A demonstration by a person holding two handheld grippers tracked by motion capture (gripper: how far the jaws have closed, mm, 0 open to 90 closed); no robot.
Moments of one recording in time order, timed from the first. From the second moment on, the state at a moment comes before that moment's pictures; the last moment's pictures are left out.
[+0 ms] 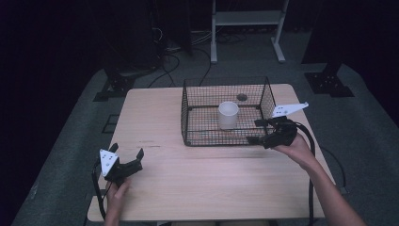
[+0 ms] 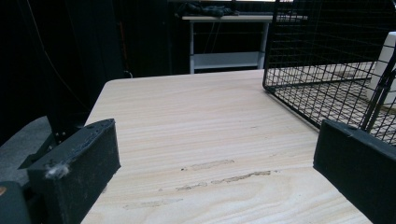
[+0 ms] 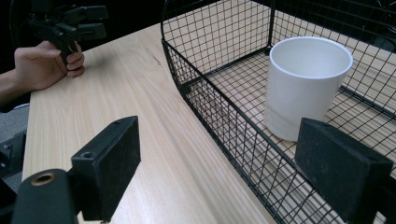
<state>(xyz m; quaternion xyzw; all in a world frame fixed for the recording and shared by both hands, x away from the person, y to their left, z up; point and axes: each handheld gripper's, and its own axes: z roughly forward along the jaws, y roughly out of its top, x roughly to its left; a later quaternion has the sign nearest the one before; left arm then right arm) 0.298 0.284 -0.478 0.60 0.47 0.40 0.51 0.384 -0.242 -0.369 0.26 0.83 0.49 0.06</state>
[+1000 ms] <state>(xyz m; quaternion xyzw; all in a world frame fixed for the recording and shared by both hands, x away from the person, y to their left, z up) 0.298 0.284 -0.478 0.60 0.47 0.40 0.51 0.357 -0.264 -0.395 0.28 0.82 0.49 0.06</state>
